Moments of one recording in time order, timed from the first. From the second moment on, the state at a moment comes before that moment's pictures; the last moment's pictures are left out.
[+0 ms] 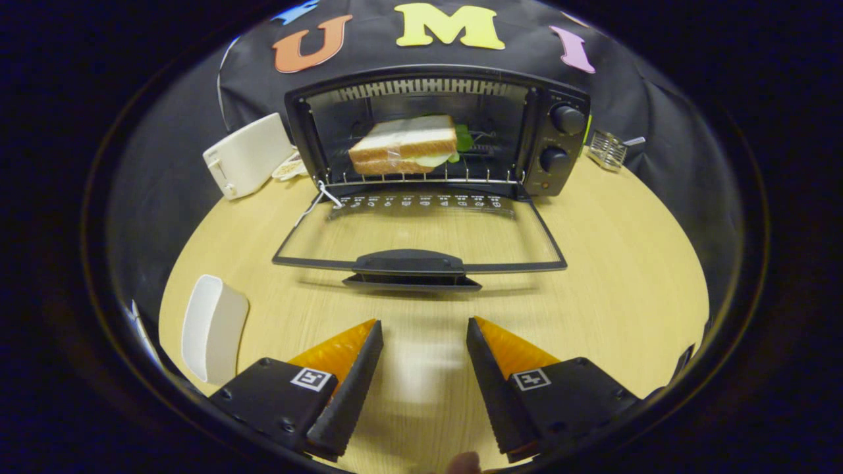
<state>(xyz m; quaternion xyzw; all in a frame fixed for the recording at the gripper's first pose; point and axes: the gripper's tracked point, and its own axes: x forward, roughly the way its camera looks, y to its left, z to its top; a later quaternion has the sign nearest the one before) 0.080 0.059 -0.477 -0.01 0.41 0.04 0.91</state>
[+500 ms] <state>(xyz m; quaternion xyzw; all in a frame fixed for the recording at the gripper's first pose) 0.115 0.050 -0.482 -0.01 0.39 0.01 0.92</state>
